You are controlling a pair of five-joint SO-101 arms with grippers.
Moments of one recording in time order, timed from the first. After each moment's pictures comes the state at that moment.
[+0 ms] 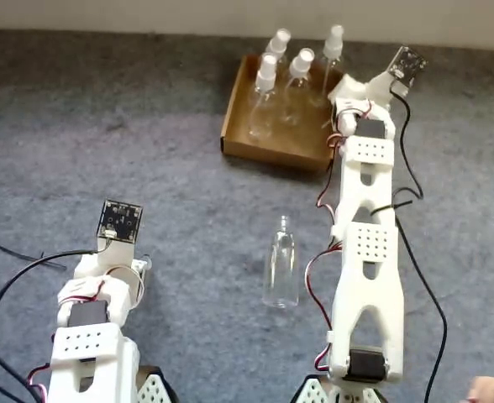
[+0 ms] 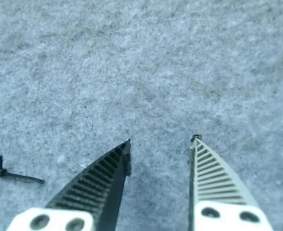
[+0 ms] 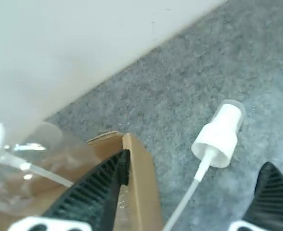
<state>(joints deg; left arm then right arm) -14.2 -68.4 95.4 34.0 -12.6 1.2 82.2 -86.5 41.2 -26.5</state>
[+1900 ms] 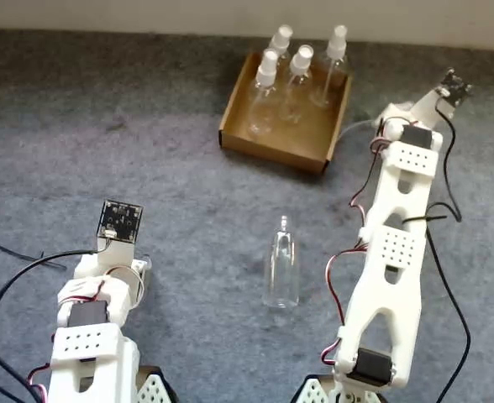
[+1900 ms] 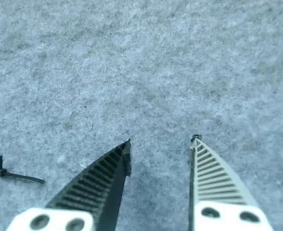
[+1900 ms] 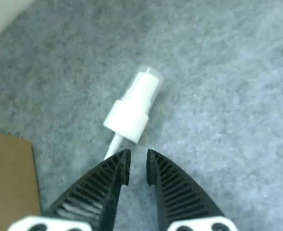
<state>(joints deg) -14.2 -68.4 95.4 34.0 -12.6 12.7 83.2 -91.7 59.6 -23.5</state>
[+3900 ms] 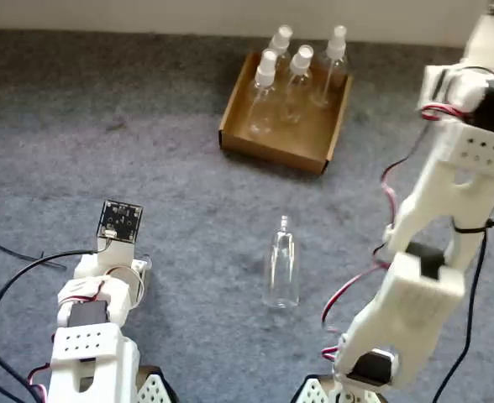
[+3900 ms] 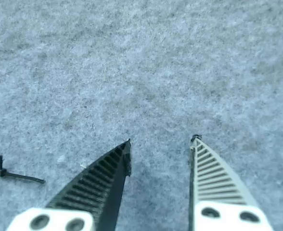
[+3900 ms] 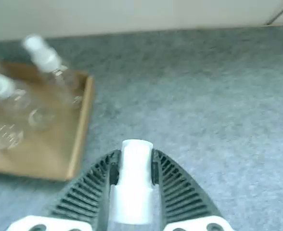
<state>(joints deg) -14.2 -68.4 95.4 34.0 -12.6 8.7 17.9 -66.2 100.4 10.8</state>
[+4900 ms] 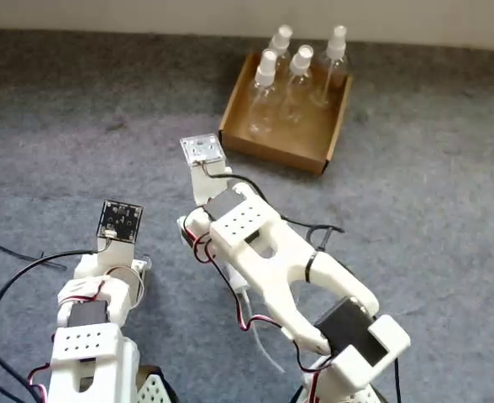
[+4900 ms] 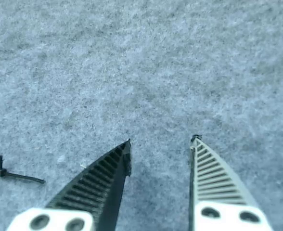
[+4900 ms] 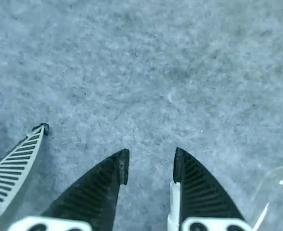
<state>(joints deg) -14.2 -68.4 95.4 34.0 -12.6 -44.7 2.7 18.2 57.6 -20.4</state>
